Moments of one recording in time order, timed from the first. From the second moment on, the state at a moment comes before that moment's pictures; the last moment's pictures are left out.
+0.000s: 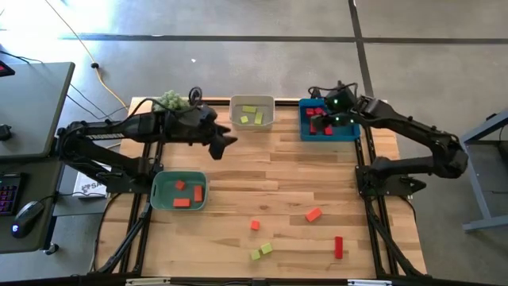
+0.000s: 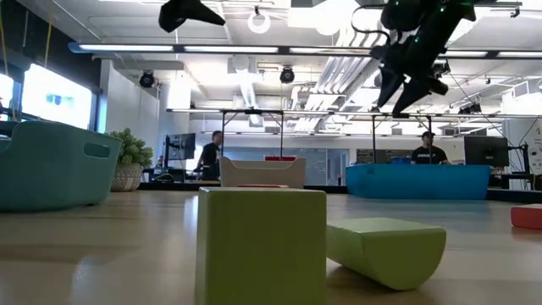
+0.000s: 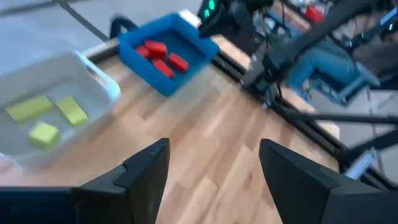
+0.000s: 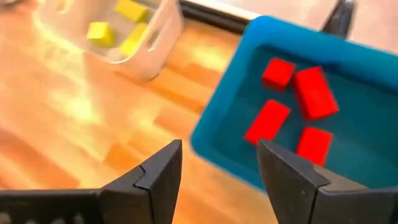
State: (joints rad) left arm 0.21 1.17 1.20 -0.54 -0.17 -0.57; right arm -0.65 1.12 0.97 -0.78 0.05 0.46
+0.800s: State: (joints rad) left arm -0.22 1.45 1.20 -0.52 -0.18 -0.29; right arm -0.05 1.11 0.97 -0.83 0.19 1.04
